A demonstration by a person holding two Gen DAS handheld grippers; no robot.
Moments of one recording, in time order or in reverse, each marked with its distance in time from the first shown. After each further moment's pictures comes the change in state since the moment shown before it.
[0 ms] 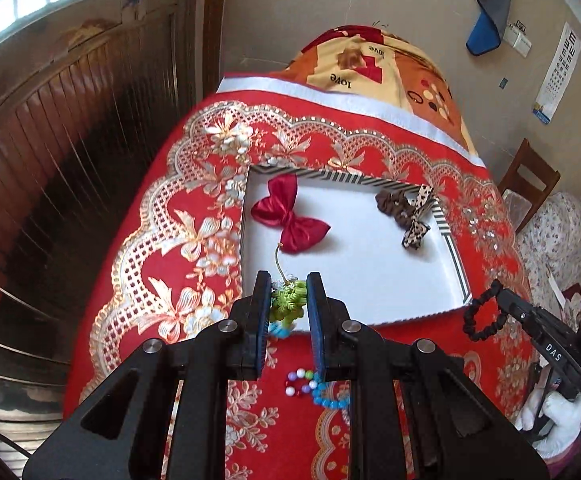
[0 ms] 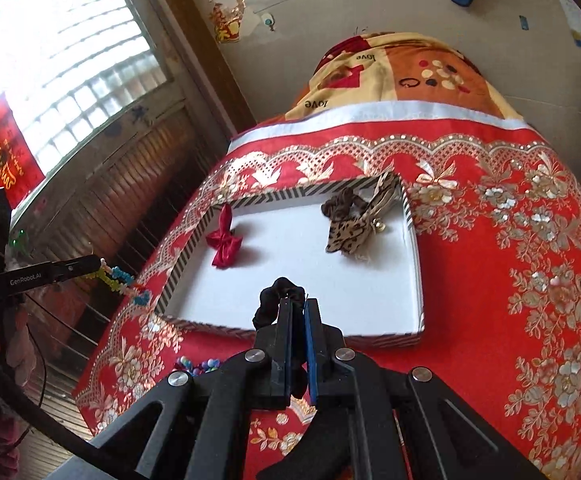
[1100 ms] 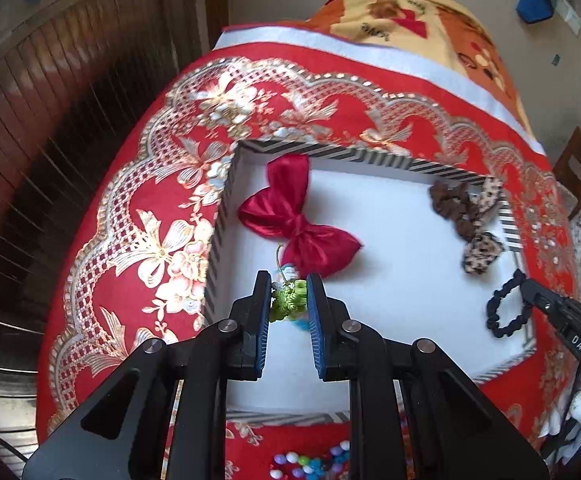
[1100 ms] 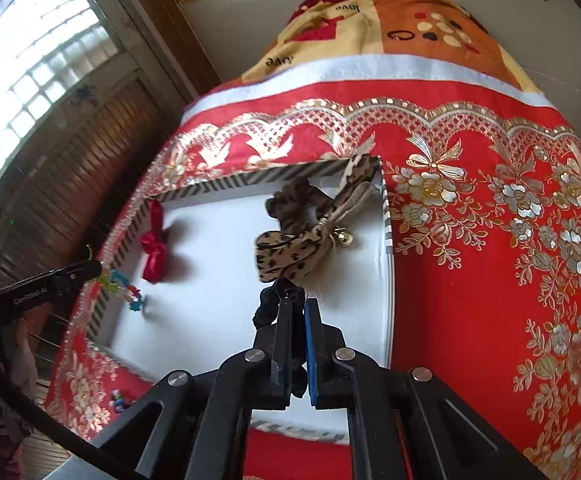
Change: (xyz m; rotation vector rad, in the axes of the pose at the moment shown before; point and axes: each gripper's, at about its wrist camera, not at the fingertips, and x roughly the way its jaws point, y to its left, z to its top) left arm 0.131 -0.016 0.026 -0.037 0.127 0.144; right arm 0.102 -0.061 0.047 0.004 0.172 -0.042
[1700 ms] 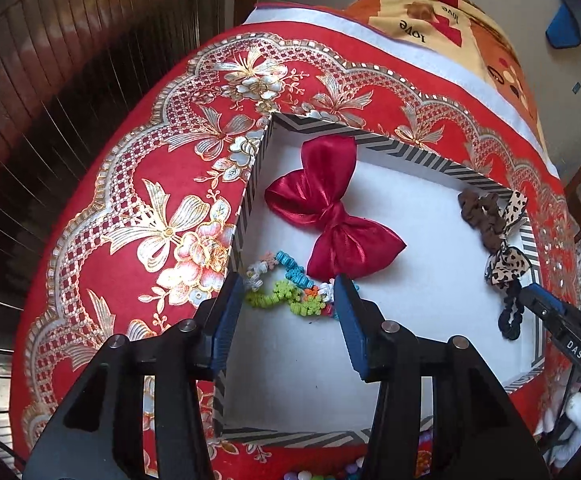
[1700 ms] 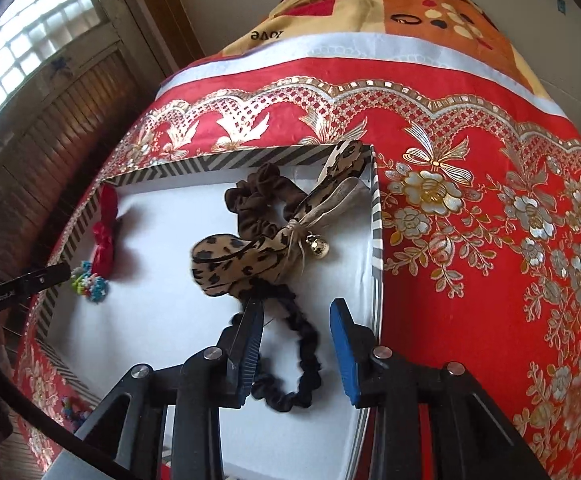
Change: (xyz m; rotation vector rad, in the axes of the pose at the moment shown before) left arm 0.020 0.023 -0.007 -0.094 0.010 -0.034; right arm 0.041 -0.012 0.012 -0.056 0.043 -0.074
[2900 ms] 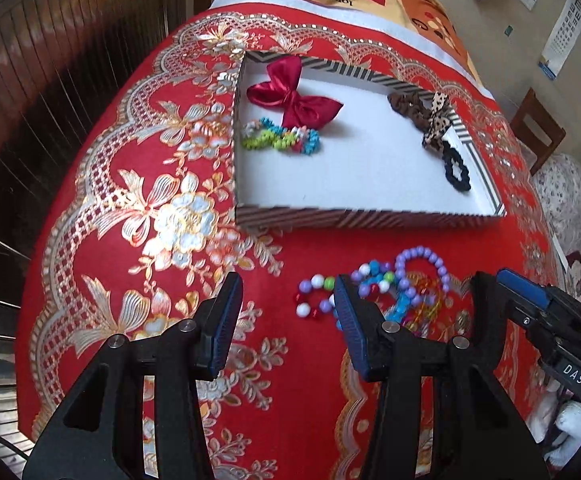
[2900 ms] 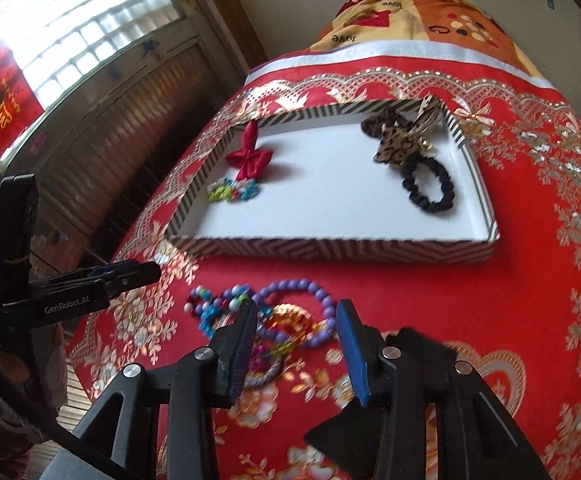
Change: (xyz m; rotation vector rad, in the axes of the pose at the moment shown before) left arm -0.072 0.026 -0.118 0.161 0.048 -0.120; right arm -0.092 0.118 -0.128 0.011 -0.039 0.117
